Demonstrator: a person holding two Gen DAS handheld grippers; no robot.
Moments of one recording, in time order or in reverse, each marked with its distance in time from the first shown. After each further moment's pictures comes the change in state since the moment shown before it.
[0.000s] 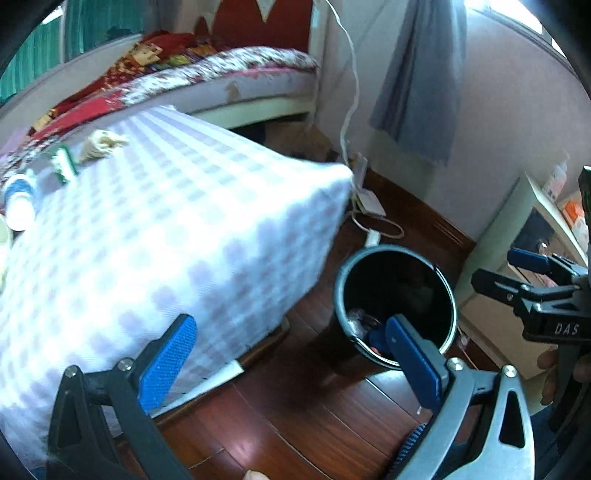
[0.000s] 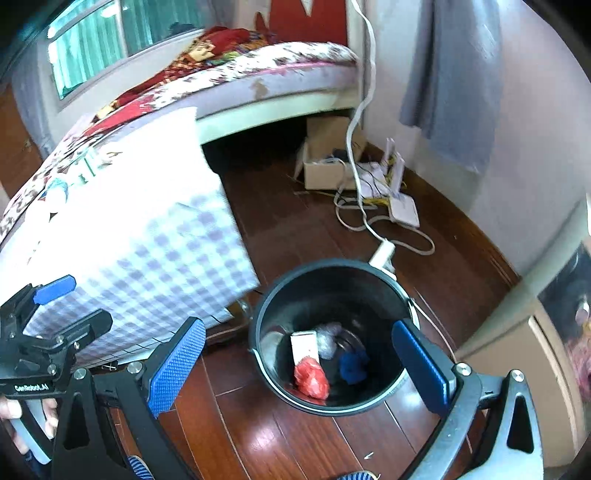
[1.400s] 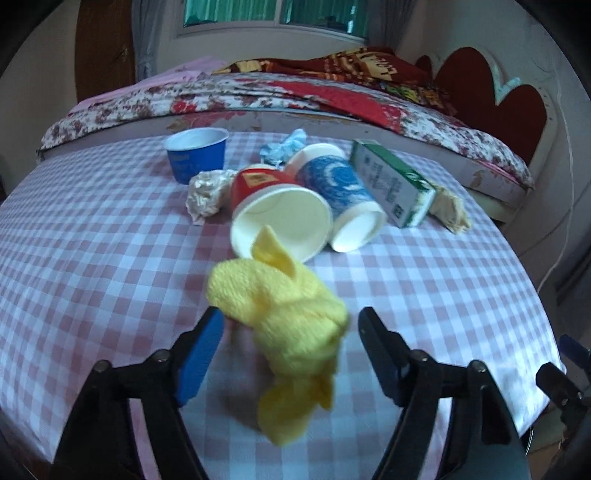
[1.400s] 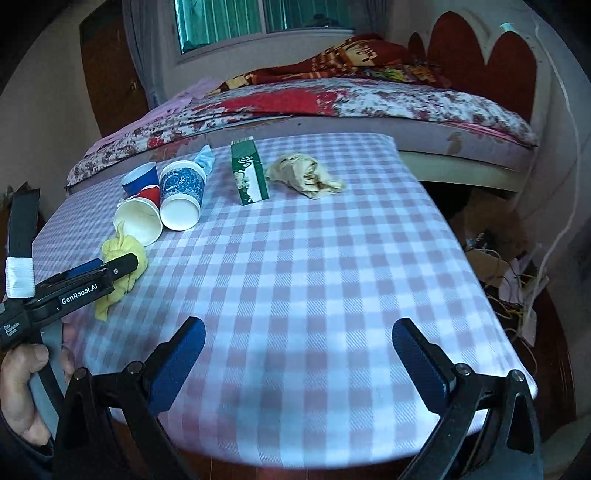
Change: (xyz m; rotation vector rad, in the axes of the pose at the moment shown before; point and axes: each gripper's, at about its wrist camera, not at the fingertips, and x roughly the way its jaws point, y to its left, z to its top) left arm -0.021 0.296 0.013 -0.565 -0.096 0.420; right arm 0.072 0.281 0.118 -0.335 -0.036 0.320
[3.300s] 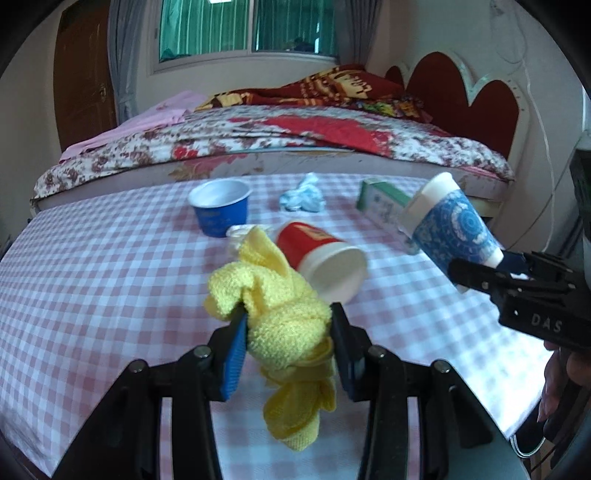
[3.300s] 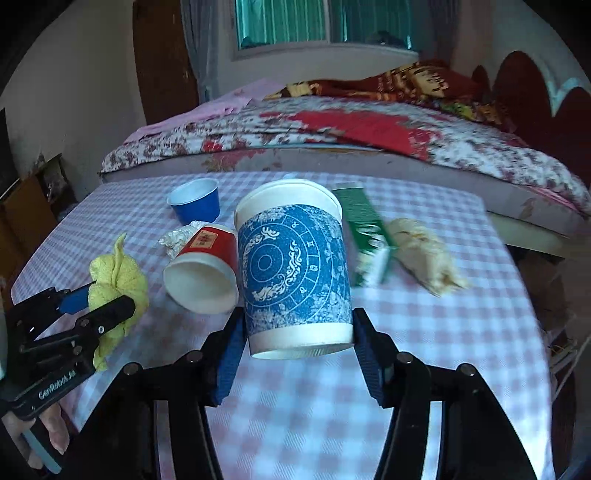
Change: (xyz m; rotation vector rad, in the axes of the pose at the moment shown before) left arm -0.038 0.045 0.026 0.152 -0.109 -0.052; right arm 0.042 0.097 0.073 -0.154 -0.058 0.100
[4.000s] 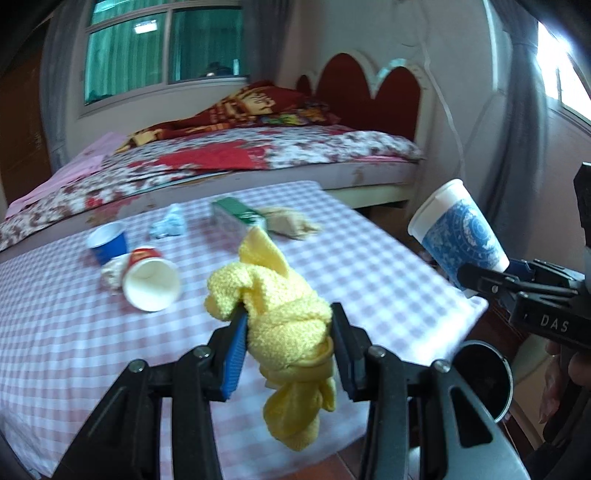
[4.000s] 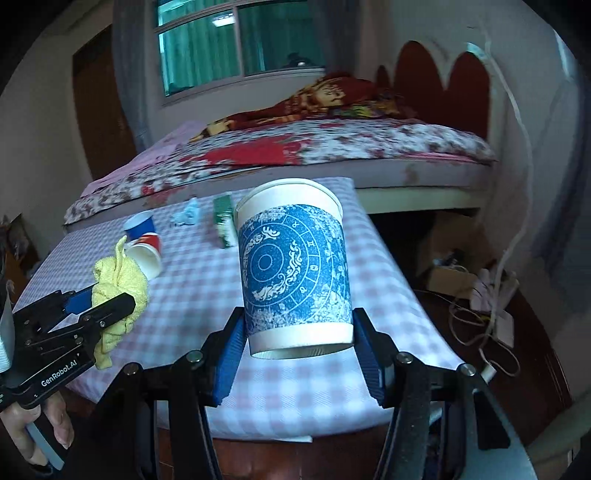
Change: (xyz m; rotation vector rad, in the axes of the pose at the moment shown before) left arm -0.070 -0.146 -0.030 0.185 -0.066 -0.218; right arm -0.161 -0.107 -0.104 0.222 -0.106 -0.197
